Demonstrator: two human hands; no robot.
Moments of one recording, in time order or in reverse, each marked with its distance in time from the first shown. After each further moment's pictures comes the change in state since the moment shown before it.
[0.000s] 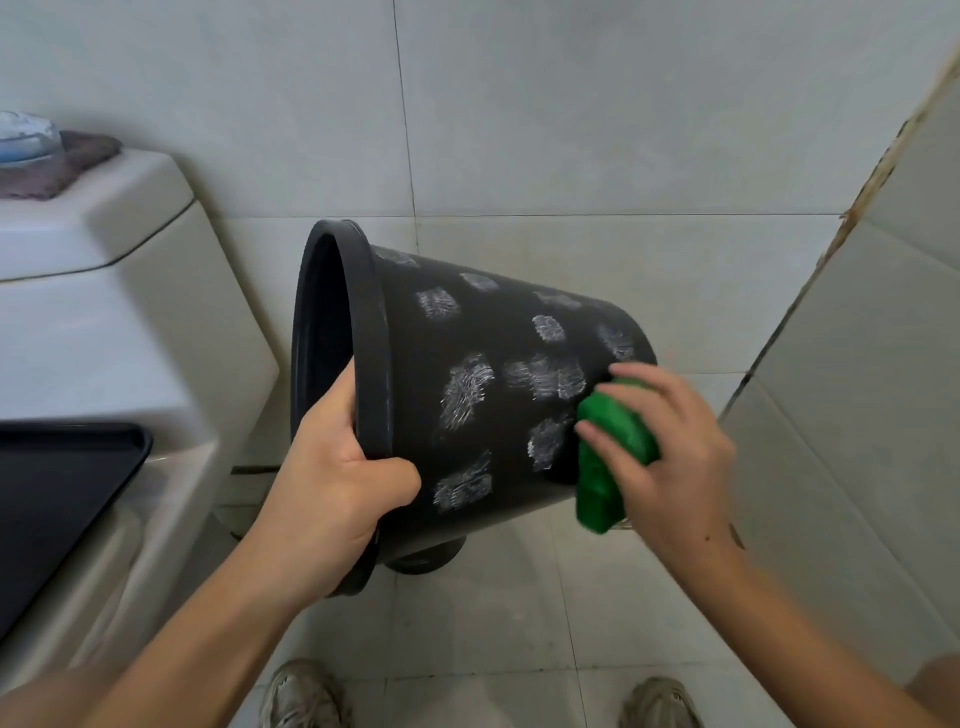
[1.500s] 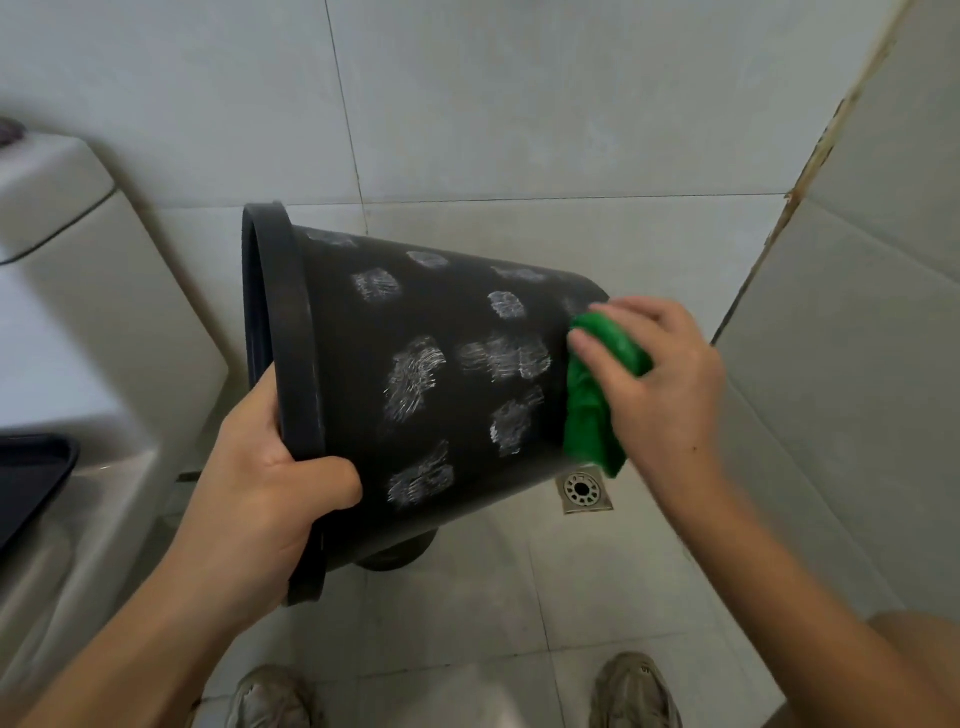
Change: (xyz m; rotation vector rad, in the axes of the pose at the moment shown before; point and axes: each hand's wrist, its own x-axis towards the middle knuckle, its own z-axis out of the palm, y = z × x) left_hand -0.001 -0.003 0.005 -0.032 0.067 -0.029; right_hand 0.039 0.006 -0.018 0.019 0.064 0.200
